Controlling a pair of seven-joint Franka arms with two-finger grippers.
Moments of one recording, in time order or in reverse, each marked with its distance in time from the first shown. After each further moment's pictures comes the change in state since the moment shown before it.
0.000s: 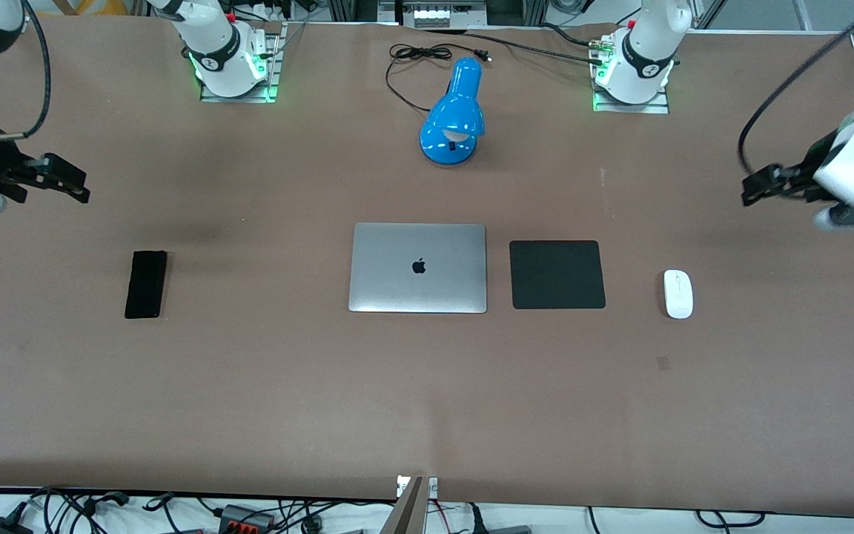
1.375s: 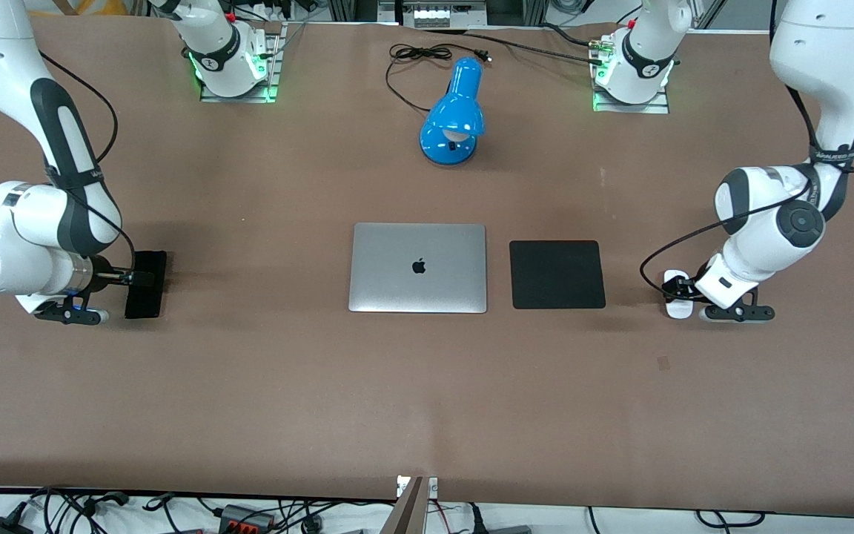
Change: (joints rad) left arm 0.061 0.379 0.002 -0.400 0.003 1.031 0.092; right arm -0.137 0.568 -0.022 -0.051 -0.019 0.416 0.012
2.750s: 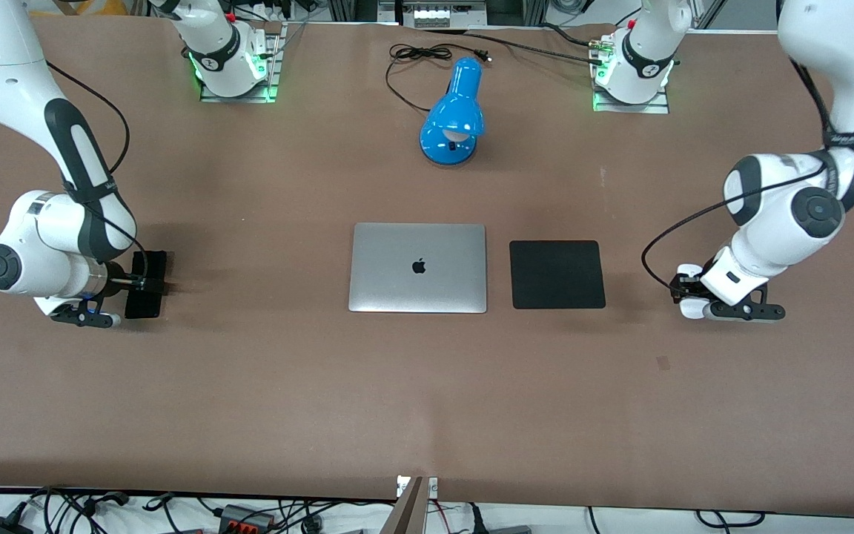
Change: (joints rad) left arm 0.000 -0.122 -0.085 0.153 0.000 -0.327 -0.006; right arm -0.012 0.056 0.010 -0.026 0.013 0.104 0.003
